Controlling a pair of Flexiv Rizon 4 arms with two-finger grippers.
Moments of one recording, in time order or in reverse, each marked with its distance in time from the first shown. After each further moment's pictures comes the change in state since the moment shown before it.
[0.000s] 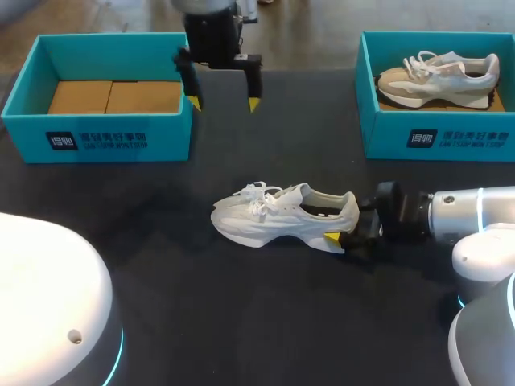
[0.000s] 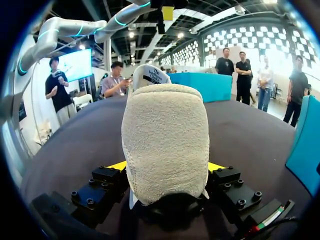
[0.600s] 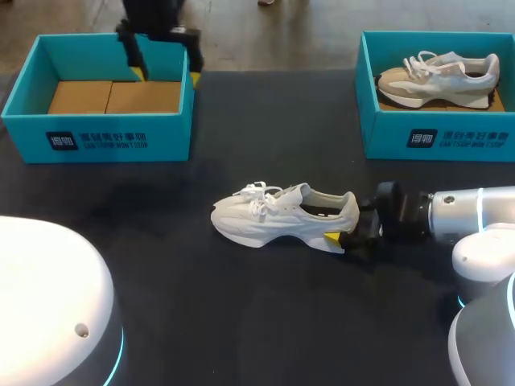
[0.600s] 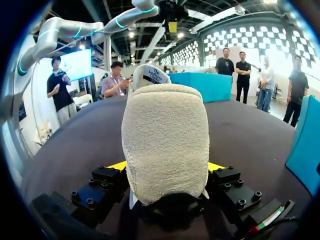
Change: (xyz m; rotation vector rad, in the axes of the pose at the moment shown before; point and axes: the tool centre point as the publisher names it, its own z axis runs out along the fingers) left arm -0.096 -0.045 -0.020 0.005 -0.037 0.063; right arm 0.000 0.000 0.000 0.000 0.000 0.000
